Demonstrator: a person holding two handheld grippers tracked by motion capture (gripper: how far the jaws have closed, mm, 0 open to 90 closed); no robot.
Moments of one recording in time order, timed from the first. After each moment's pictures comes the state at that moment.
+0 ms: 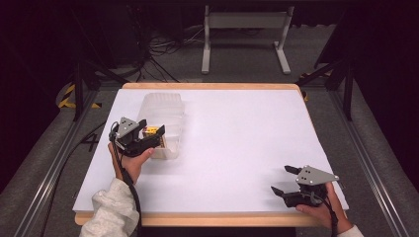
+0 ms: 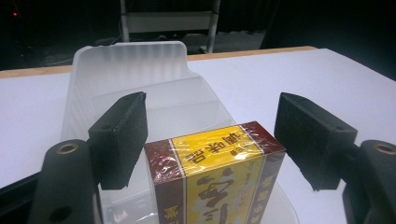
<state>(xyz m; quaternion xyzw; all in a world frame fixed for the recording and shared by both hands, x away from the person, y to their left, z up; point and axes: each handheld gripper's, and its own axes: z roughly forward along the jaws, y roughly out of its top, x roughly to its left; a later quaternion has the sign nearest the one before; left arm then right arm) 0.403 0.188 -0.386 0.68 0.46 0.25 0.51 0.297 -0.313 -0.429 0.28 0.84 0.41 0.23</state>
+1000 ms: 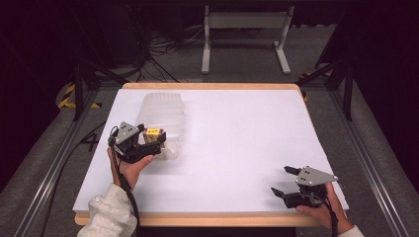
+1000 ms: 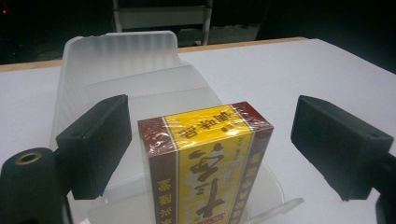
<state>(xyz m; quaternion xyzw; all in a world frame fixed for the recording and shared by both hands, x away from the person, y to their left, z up) 0.388 0.189 -0.388 0.69 0.45 0.25 0.51 0.296 -0.312 -0.430 0.28 0.84 0.40 0.22</state>
